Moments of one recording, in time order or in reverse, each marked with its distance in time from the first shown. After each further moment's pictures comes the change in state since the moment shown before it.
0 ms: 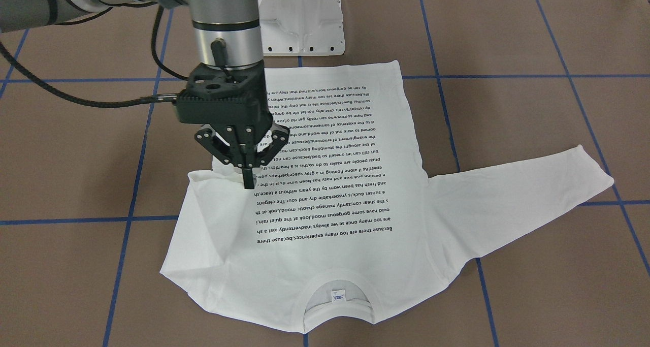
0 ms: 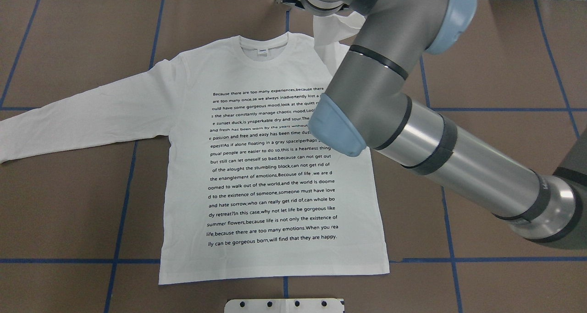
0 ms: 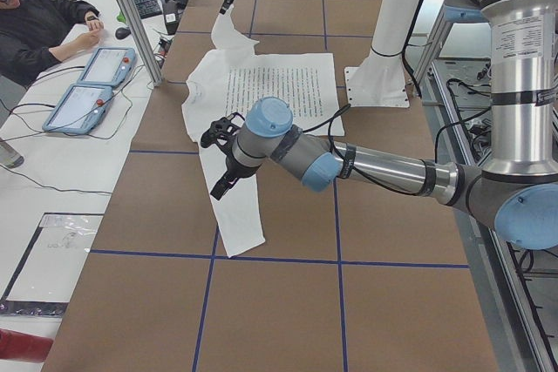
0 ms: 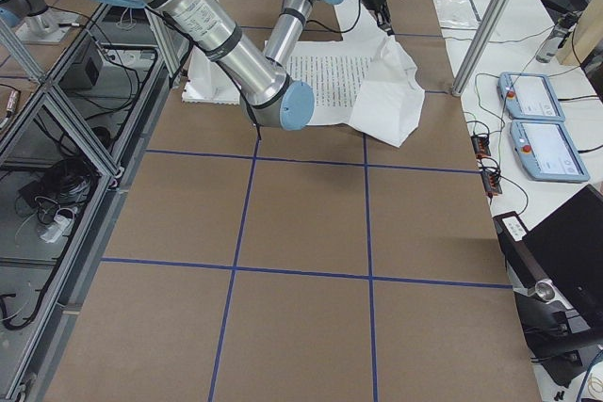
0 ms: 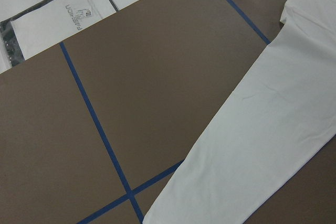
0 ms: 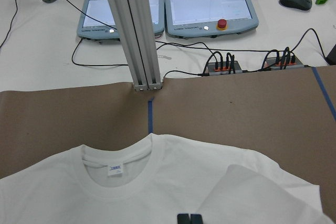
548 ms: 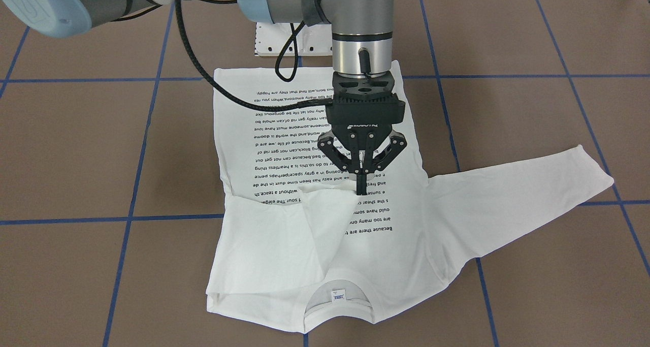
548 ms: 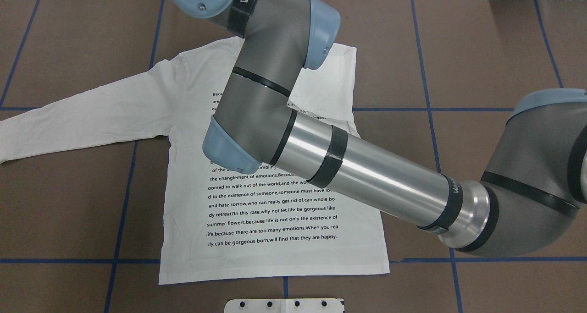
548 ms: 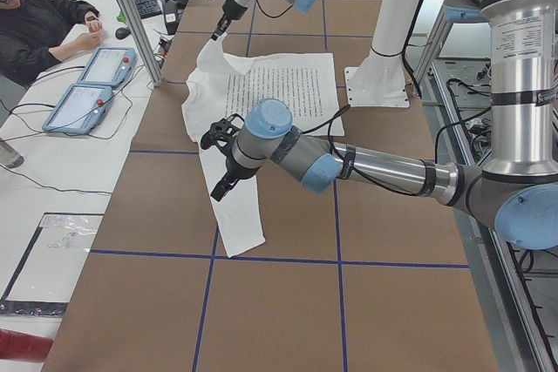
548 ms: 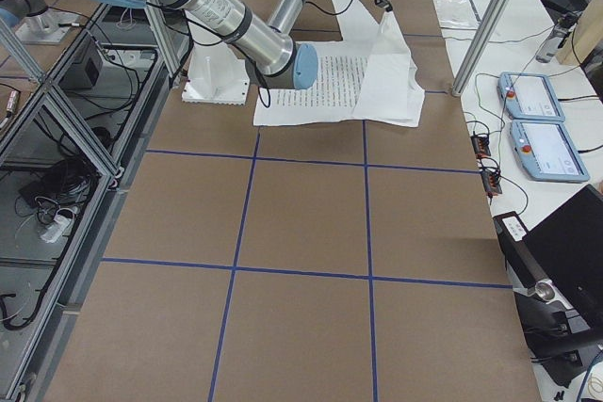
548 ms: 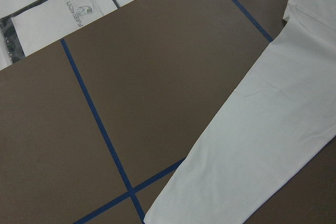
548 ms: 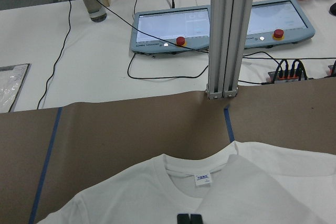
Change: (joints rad) left arm 0.001 0.001 0.005 0.000 0.001 -0.001; right arm -0.138 0.211 -0.291 0.127 -0.183 0.084
